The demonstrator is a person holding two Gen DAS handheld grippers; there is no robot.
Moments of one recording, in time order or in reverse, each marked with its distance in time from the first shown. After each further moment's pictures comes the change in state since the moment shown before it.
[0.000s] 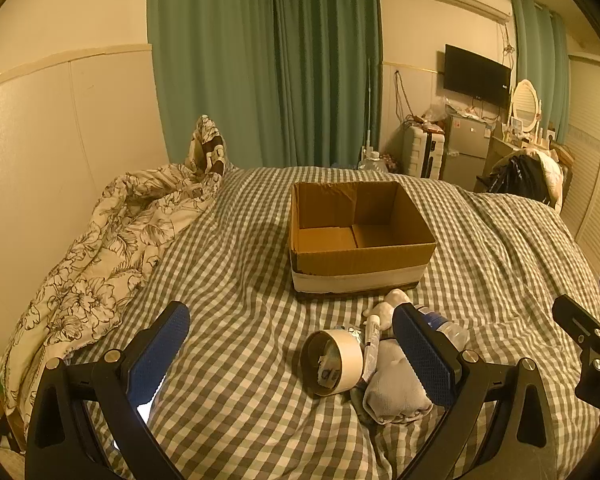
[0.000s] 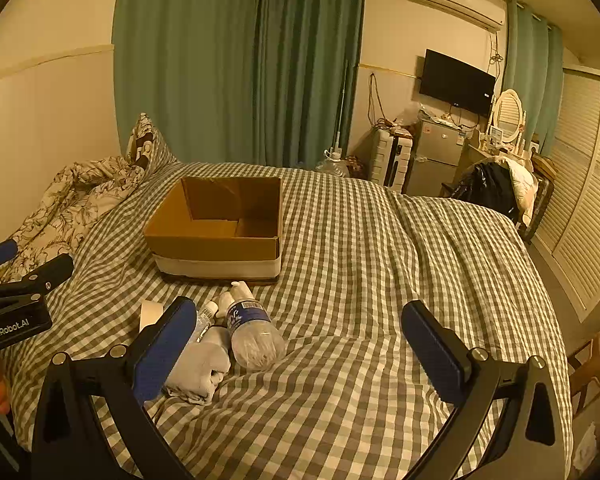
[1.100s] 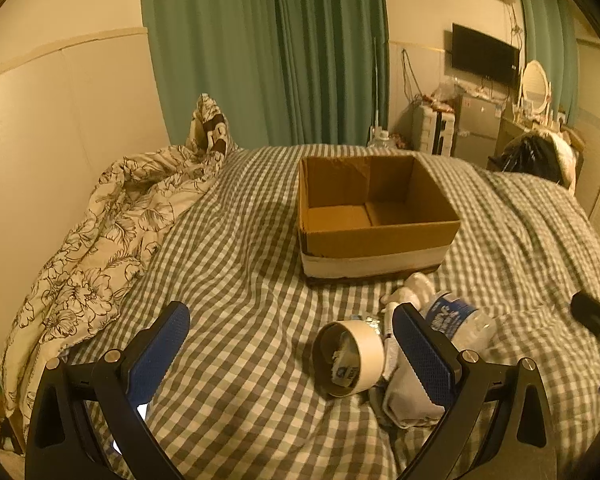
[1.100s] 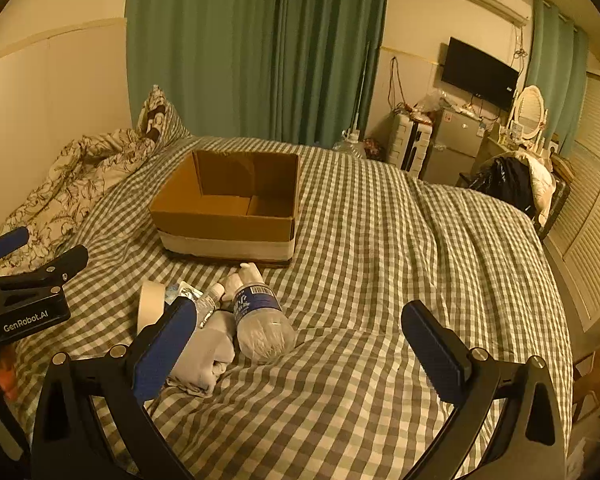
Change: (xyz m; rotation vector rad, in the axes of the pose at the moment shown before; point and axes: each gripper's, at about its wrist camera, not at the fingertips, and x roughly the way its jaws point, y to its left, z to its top) left arm 0.046 0.002 -0.004 0.020 0.075 0.058; right arm 0.036 0.003 0.002 -0.061 0.101 0.060
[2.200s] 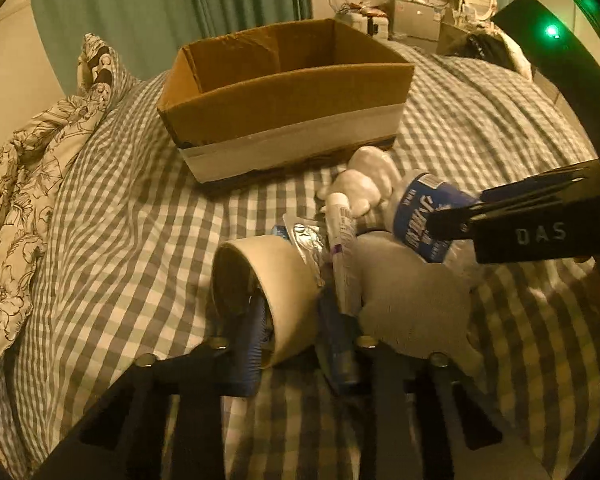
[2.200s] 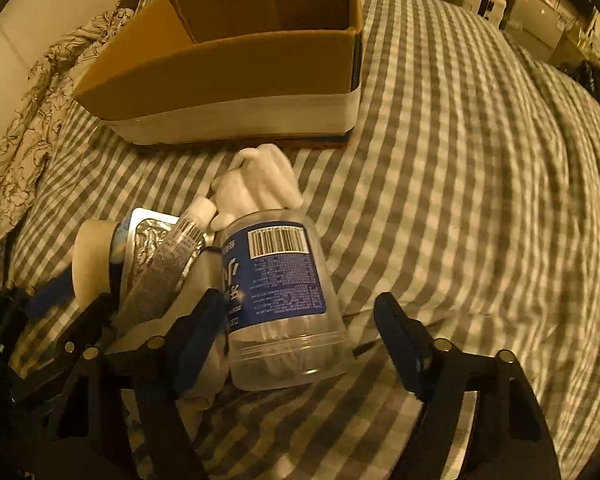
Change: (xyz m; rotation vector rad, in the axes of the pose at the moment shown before) left arm 0.096 -0.066 -0.056 0.207 0.277 -0.179; right arm 0.195 0.018 -0.016 0.004 0.529 0.238
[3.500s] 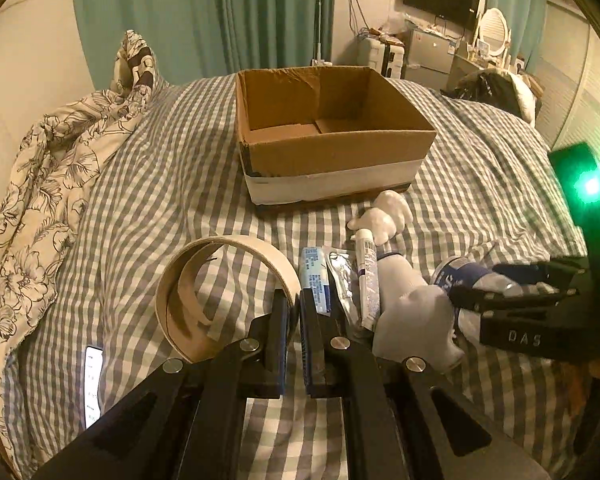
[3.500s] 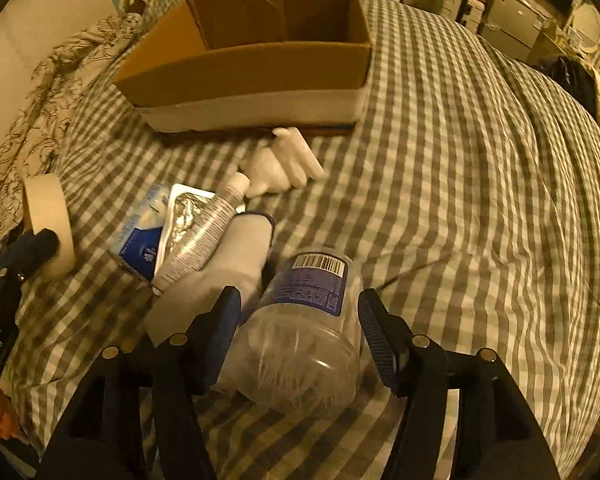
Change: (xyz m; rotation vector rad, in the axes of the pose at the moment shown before) left arm -0.056 0.051 0.005 -0.115 -0.051 -0.019; right arm -0.031 0.032 -0.035 0.047 -0.015 -0.090
